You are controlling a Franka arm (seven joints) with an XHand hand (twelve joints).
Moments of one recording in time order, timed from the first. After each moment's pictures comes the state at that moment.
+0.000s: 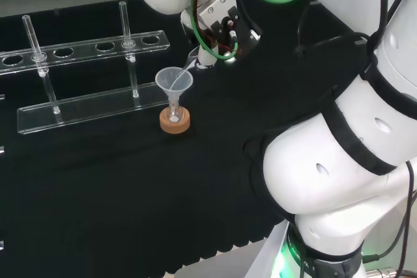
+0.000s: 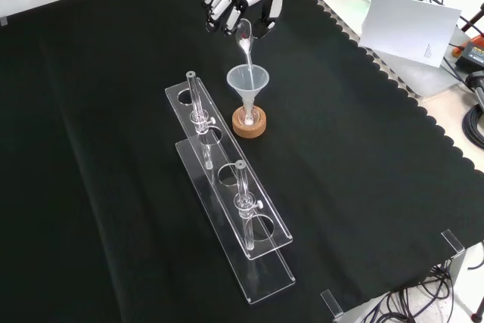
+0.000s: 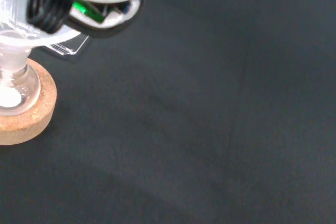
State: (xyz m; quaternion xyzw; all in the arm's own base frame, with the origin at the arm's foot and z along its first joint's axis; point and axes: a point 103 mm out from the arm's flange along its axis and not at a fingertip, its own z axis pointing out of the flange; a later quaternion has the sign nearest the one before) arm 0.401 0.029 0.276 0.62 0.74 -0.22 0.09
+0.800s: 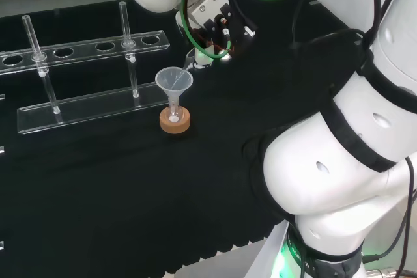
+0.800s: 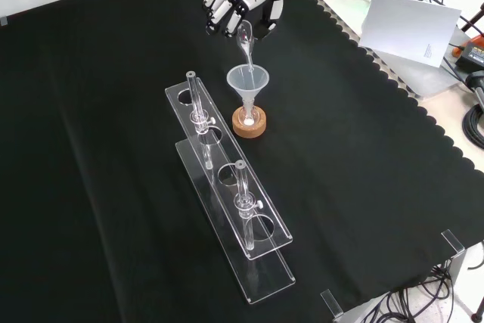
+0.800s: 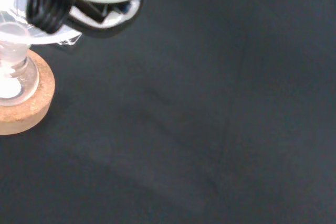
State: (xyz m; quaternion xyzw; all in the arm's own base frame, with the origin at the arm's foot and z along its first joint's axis) arm 0.404 0.036 0.280 0.62 0.74 -0.25 0.10
